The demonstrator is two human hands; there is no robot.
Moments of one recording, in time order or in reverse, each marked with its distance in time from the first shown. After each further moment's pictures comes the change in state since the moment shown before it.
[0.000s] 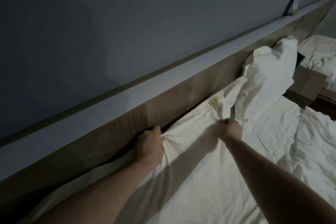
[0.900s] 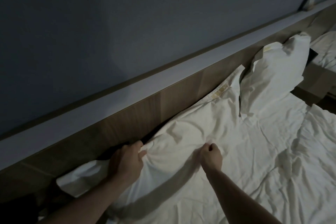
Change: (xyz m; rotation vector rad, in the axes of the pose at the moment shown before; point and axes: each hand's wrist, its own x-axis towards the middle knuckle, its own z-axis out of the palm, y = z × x) left_hand -0.094 -0.095 -0.011 0.017 0.029 -0.032; right_hand -0.151 0.048 0.041 0.174 -0.133 0.173
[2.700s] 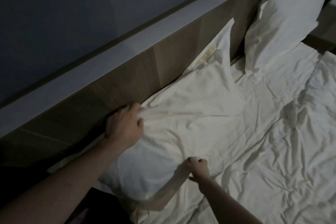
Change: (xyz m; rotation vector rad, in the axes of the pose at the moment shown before) left_hand -0.007 0.005 -0.020 0.231 -0.069 0.047; right_hand -0.091 0.158 0.025 0.128 -0.382 0.464
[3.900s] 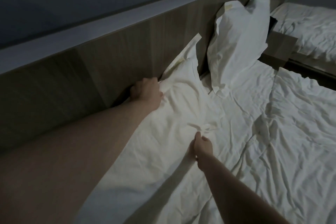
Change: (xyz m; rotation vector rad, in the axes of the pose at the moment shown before) left_hand 0.181 0.196 0.054 -0.066 0.065 0.084; right_hand 0.153 -0.124 -0.091 0.174 0.264 -0.195
